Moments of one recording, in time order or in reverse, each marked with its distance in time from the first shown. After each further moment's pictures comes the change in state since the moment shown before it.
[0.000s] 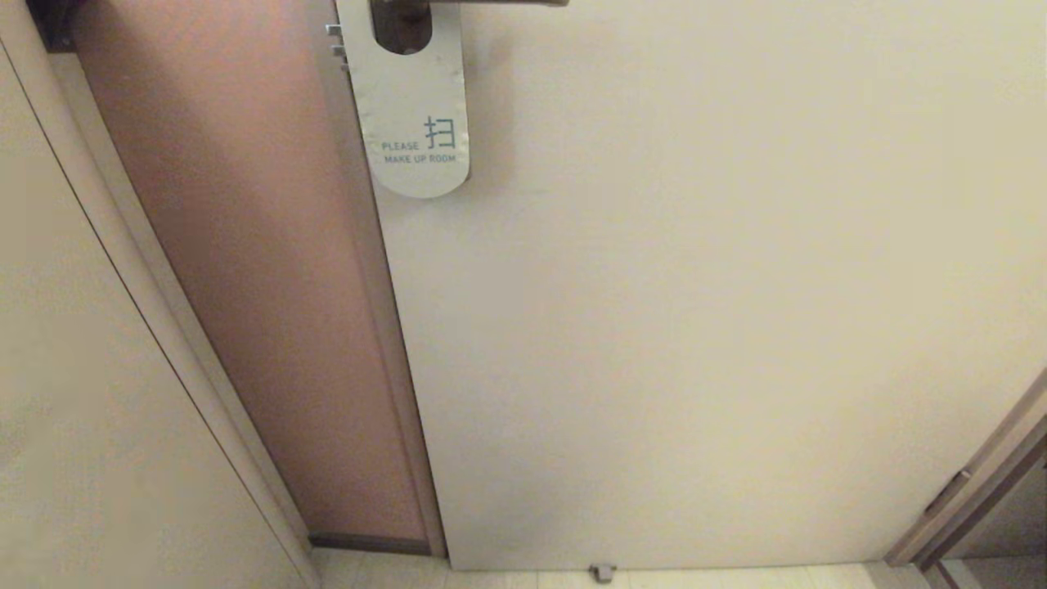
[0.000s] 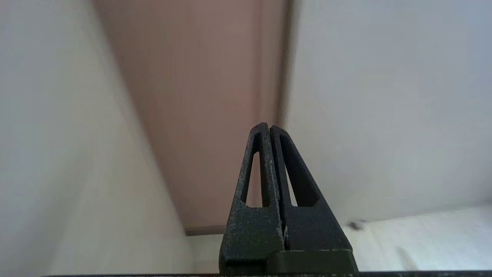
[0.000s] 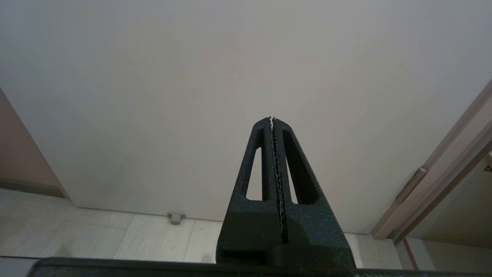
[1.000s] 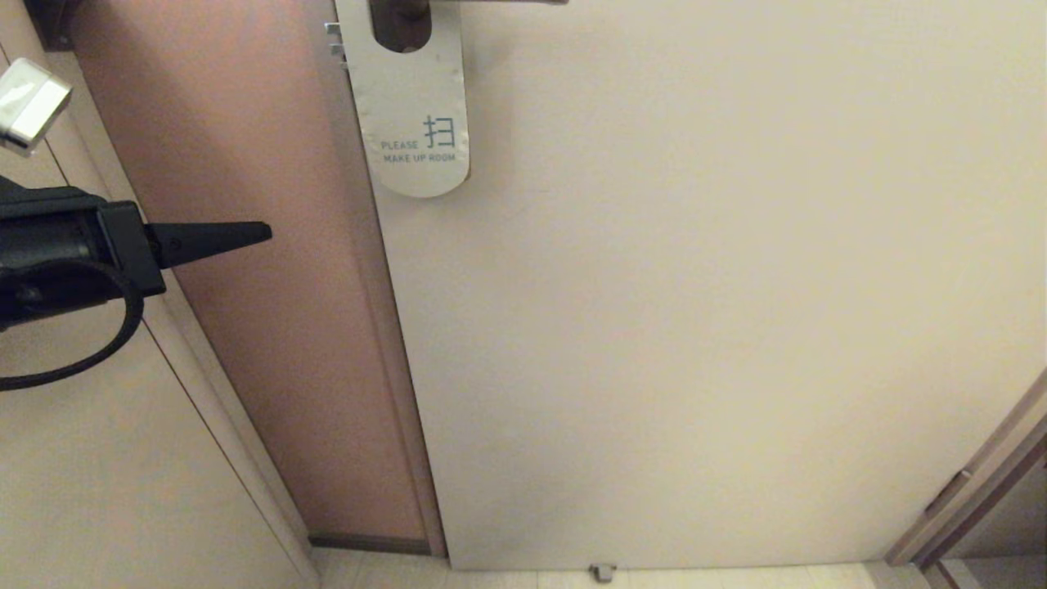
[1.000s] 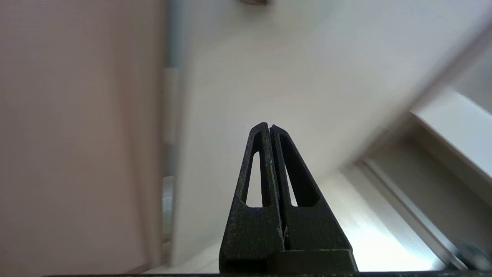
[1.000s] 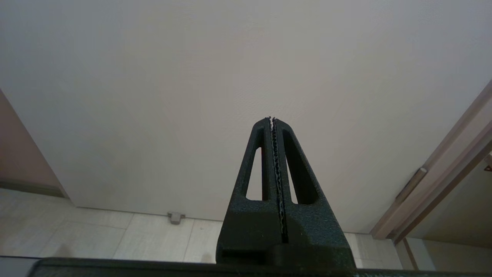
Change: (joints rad) left arm -0.003 0.699 -0.382 -0.226 -0.505 -0.148; right arm 0.000 0.000 0.000 0.000 0.000 0.000
